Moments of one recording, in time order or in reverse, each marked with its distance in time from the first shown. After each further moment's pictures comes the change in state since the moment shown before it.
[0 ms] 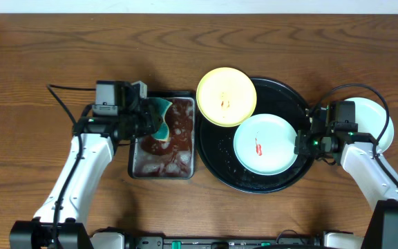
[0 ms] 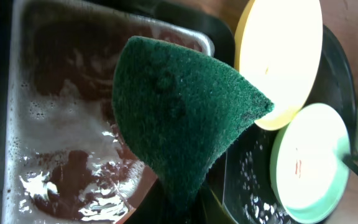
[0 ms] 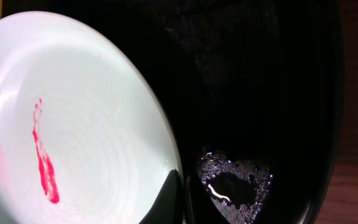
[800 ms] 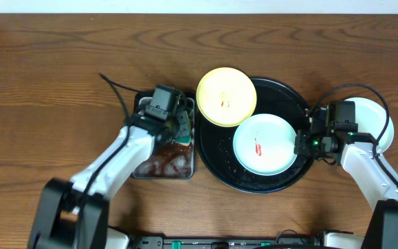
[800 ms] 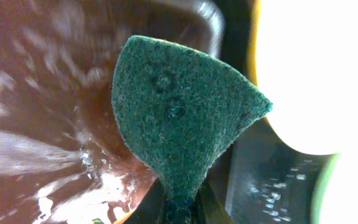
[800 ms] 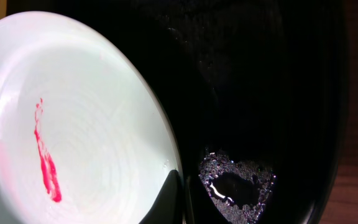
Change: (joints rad) left arm -0.330 0.139 0.000 0.144 -0.372 -0.233; right arm 0.000 0.000 0.000 0.001 -0.009 0.000
